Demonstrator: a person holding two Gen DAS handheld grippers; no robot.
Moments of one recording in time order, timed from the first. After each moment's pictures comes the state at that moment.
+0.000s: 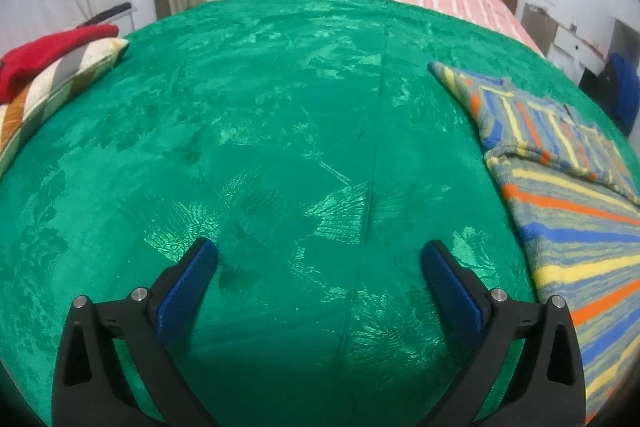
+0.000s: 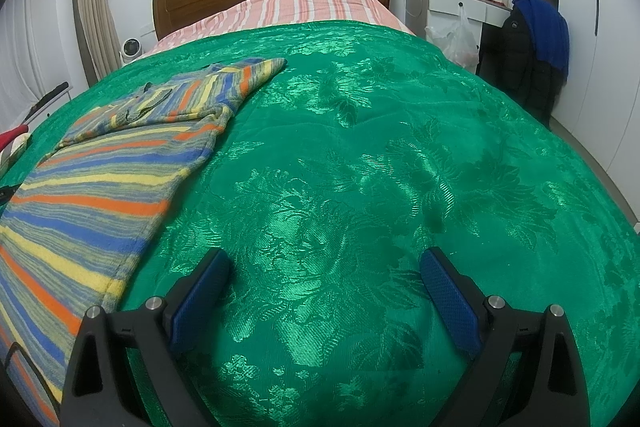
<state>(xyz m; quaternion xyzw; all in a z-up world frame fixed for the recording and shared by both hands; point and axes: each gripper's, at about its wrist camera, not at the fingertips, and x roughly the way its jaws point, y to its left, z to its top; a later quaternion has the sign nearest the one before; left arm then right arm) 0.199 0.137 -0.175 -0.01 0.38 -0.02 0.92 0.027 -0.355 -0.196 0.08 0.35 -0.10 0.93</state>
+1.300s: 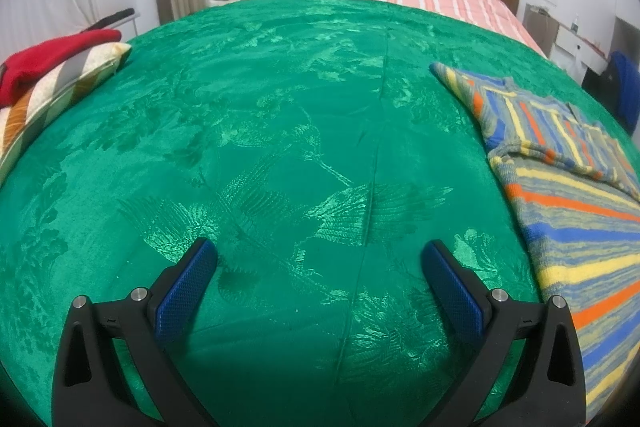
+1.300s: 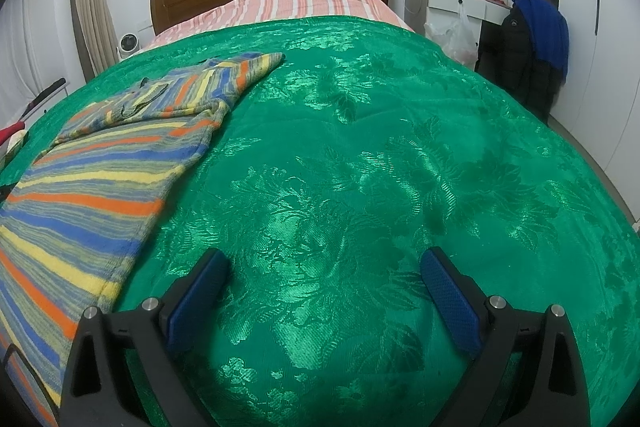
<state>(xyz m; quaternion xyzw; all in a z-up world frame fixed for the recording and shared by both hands) 0.200 0.135 -0.180 -0.01 0.38 -0.01 0.93 0.035 -0.354 -0.199 0.07 0.36 -0.11 0.92</state>
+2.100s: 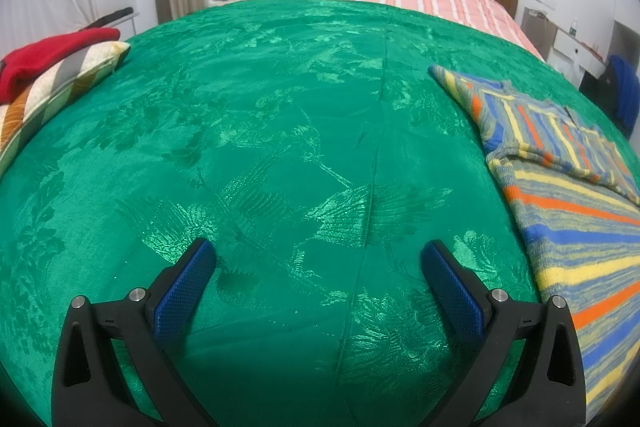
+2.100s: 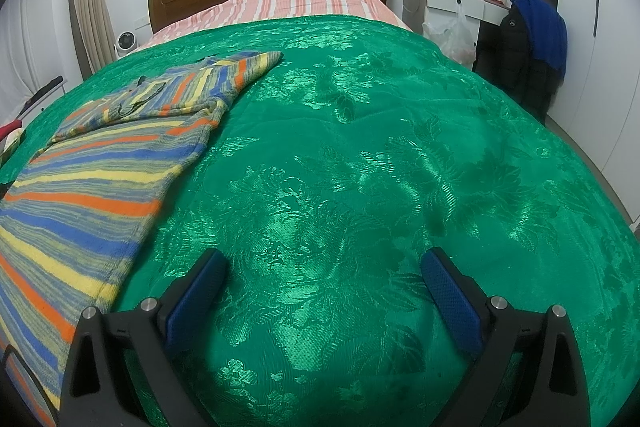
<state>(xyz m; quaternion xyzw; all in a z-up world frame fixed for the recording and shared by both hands) 0.202 0.137 -0.181 -0.01 0.38 -0.01 0.93 0.037 -0.352 -0.200 0.07 0.36 -0.11 0.92</state>
